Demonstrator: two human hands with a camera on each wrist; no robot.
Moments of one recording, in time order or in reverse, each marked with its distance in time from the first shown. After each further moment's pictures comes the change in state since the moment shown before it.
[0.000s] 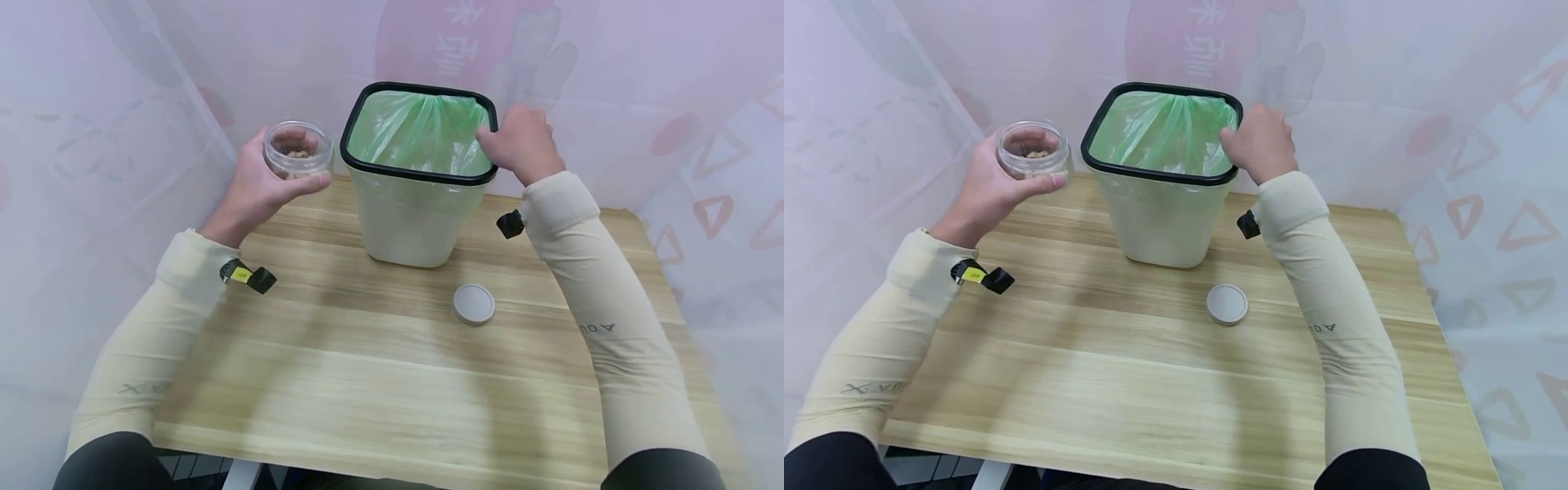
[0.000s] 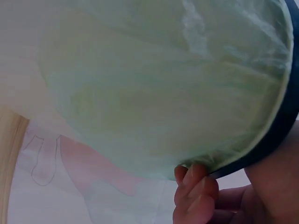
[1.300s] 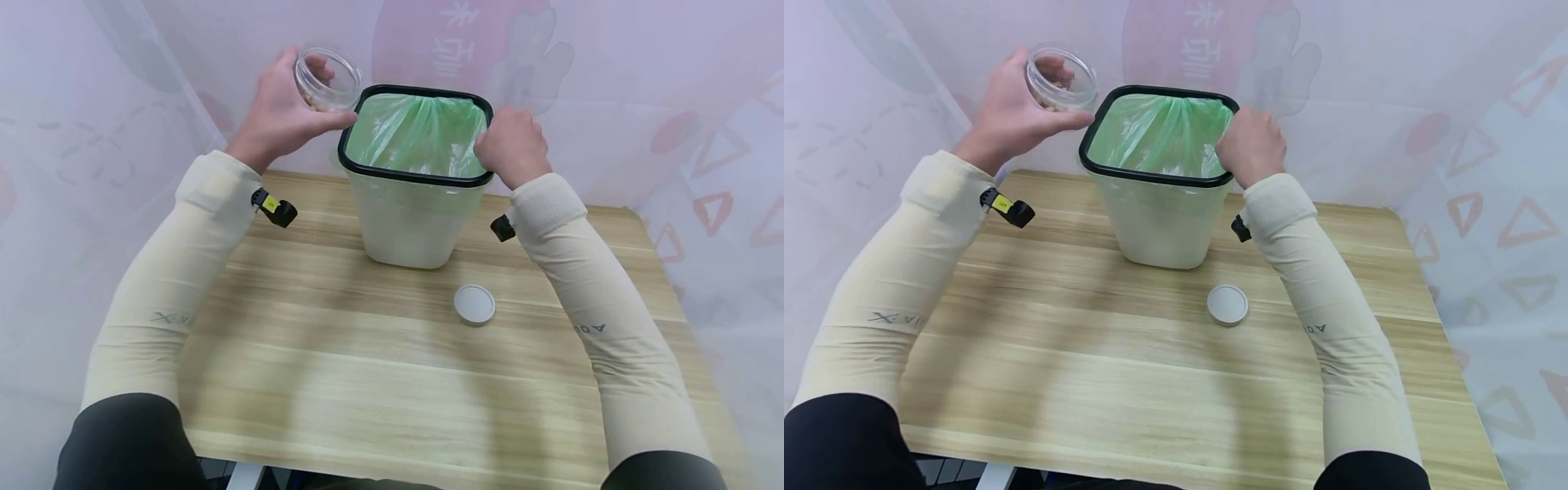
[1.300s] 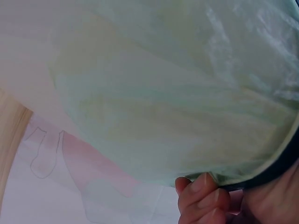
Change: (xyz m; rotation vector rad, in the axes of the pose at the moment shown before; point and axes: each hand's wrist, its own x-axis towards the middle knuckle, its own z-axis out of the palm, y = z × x) left_hand 0.087 0.042 0.011 0.344 -0.016 0.049; right_hand -0.003 -0.011 0.008 -0.078 0.020 0.048
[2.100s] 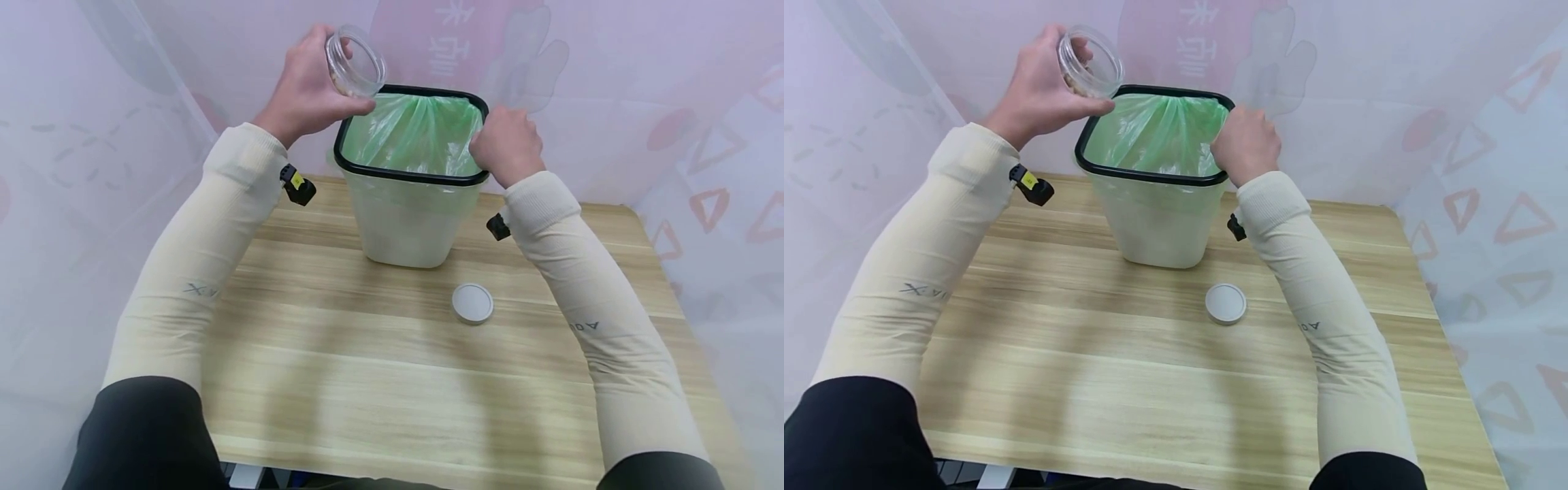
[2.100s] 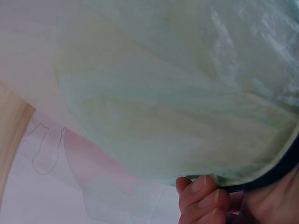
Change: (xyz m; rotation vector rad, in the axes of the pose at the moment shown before) left_hand 0.036 0.017 0.017 0.193 -0.016 0.096; right_hand -0.003 -0.007 0.002 0.002 0.016 -0.014
